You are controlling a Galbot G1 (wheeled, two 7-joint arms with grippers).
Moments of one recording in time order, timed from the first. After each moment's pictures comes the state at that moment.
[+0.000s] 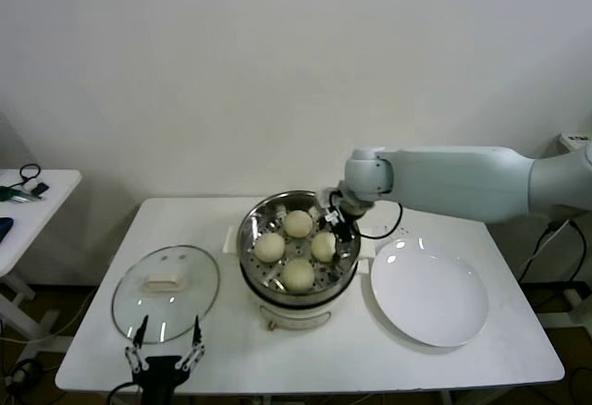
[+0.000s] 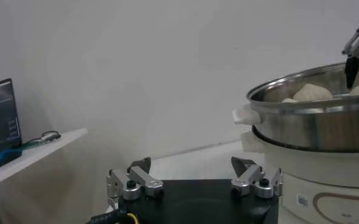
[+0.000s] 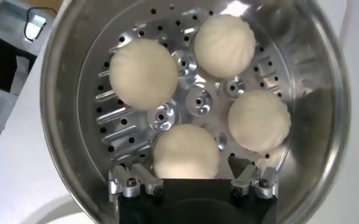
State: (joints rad) left arm 1.92 -1.56 -0.53 -2.18 0.24 -0.06 -0.20; right arm 0.71 1.09 -1.60 1.40 0.62 -0.35 -0.82
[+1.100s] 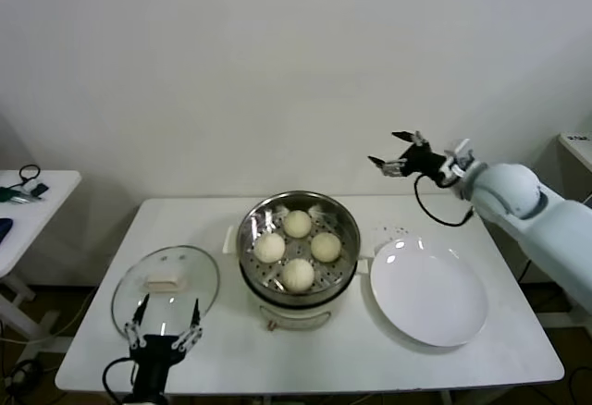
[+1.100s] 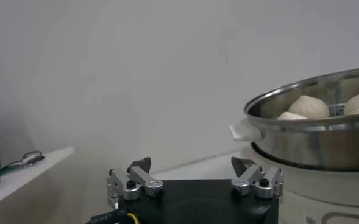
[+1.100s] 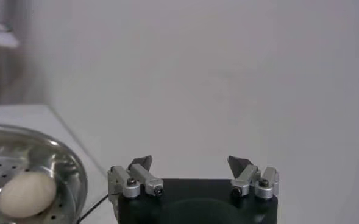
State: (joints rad) left arm 1.84 -1.49 -0.57 -2.19 0.20 0.00 -0.10; right arm -0.36 0.57 -0.23 1.63 0.76 -0.22 -0.18
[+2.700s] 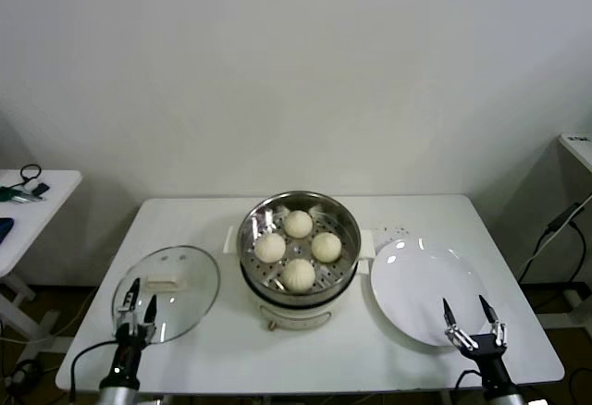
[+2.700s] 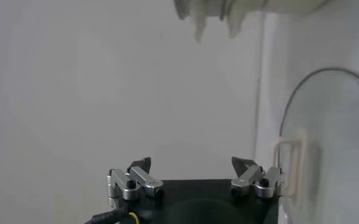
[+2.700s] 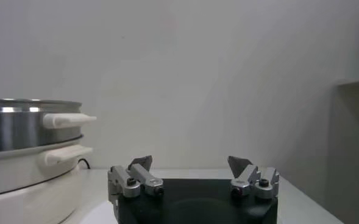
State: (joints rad) left arm 1.61 -1.27 -0.64 -1.70 1.23 -0.02 -0.49; right arm -1.62 1.17 0.64 1.60 0.51 0.54 -0.20
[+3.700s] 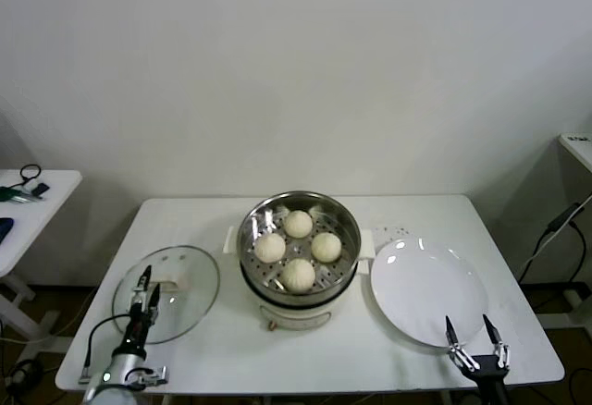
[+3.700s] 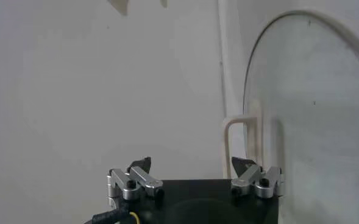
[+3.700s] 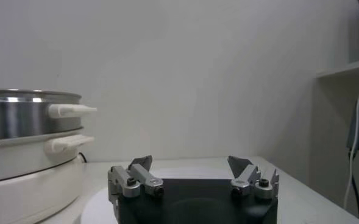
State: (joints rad) left arm 1.36 -1.23 -0.60 -1.41 1.30 -0.01 -0.47; right arm -1.68 1.23 0.66 1.60 0.49 0.58 -0.20
